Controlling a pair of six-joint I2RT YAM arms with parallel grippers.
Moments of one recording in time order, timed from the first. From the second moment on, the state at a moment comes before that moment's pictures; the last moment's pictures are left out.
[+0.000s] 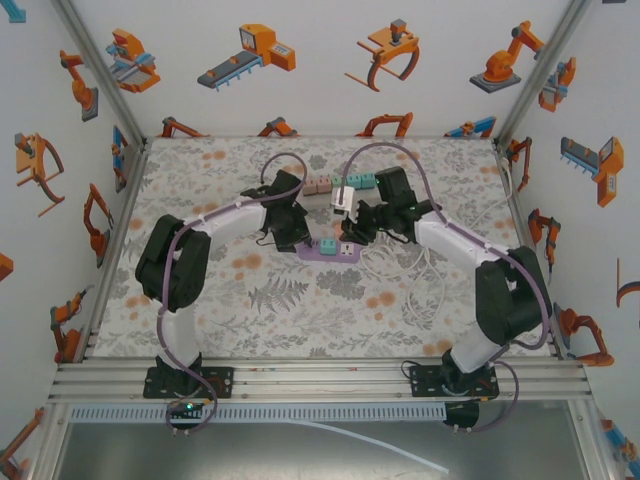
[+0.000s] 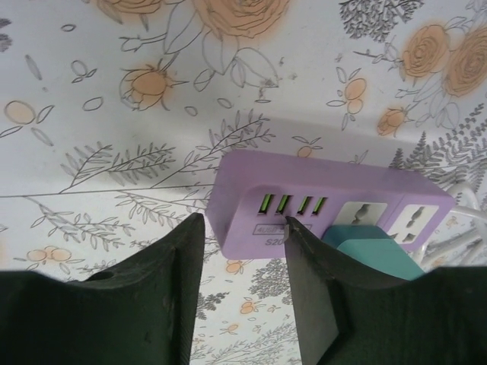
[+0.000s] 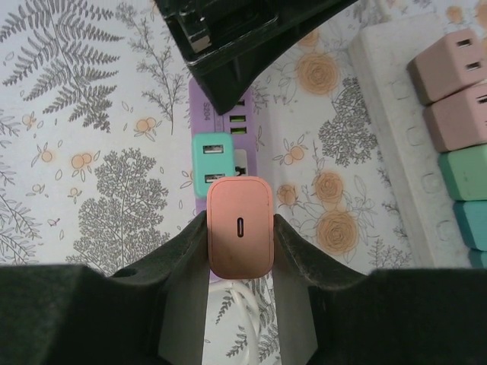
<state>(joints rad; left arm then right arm) -0.62 1.93 1.35 -0.56 0.03 -0.81 0.47 1.59 1.09 -0.27 -0.69 -0.76</state>
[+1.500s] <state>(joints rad) -0.63 0.79 0.95 -0.61 0.55 0.06 0.69 1.05 0.43 0.08 -0.19 0.78</state>
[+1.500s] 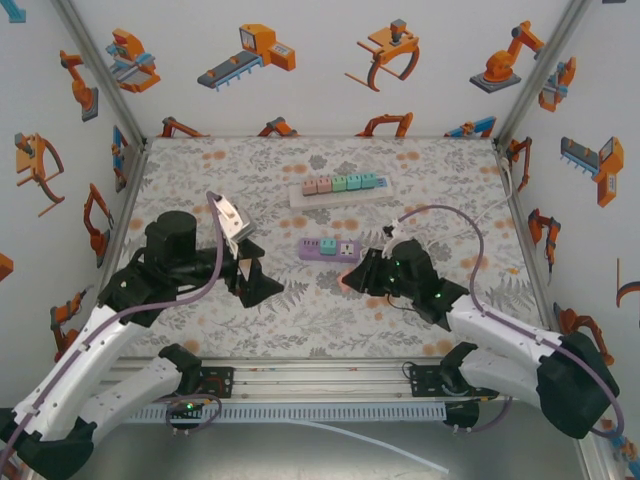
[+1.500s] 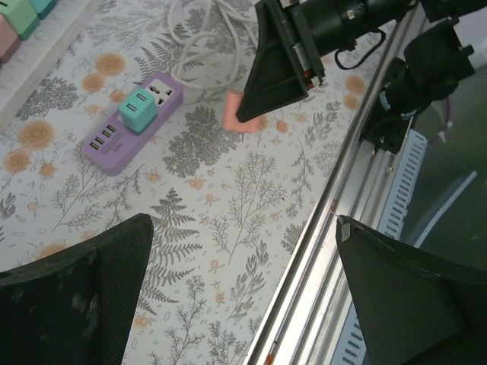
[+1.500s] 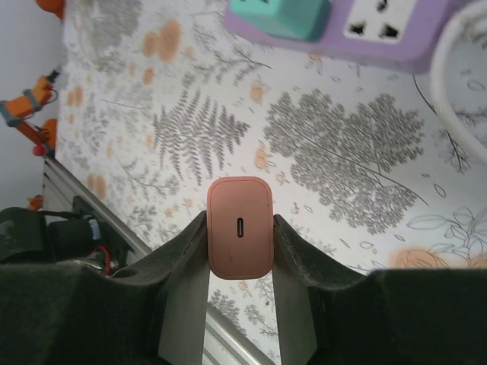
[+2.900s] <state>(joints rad) -0.69 0.89 0.88 -0.55 0.47 0.07 0.69 1.11 0.37 0.05 -0.01 0.80</state>
